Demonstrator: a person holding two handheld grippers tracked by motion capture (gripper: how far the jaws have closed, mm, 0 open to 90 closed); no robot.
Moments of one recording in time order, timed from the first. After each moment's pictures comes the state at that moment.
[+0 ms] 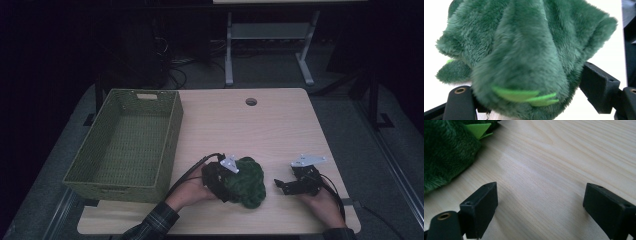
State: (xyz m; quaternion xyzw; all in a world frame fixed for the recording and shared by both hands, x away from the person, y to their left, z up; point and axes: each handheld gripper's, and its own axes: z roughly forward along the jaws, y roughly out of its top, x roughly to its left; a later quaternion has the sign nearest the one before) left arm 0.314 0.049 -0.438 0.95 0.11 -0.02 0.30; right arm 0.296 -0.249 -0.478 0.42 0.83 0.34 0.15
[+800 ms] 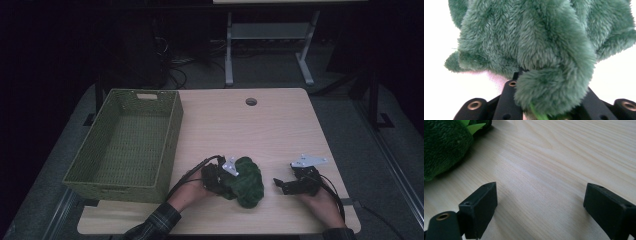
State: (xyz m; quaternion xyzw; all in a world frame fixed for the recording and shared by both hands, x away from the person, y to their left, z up) left arm 0.314 0.049 -0.444 0.96 0.11 0.00 0.26; right arm 0.297 -0.251 -0.482 0.41 0.82 0.36 0.16
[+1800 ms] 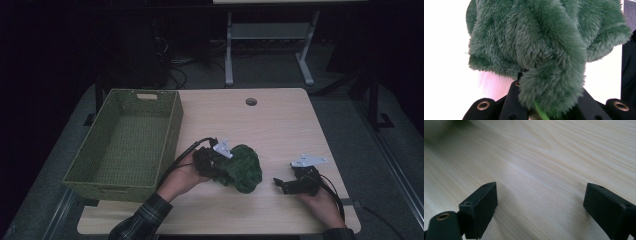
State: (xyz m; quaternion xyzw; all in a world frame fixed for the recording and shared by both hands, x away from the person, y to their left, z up) left arm 0.326 0.070 -0.374 0.95 0.12 0.03 0.29; right arm 0.297 -0.250 -0.482 0.42 0.82 0.36 0.16
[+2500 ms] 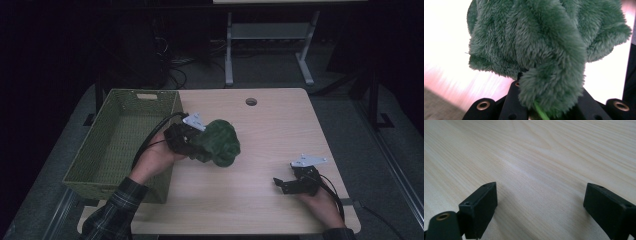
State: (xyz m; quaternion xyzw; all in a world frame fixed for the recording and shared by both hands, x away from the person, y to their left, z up) left arm 0.349 0.134 -0.311 0.94 0.18 0.07 0.29; right arm 0.297 -0.250 -0.482 0.42 0.82 0.36 0.16
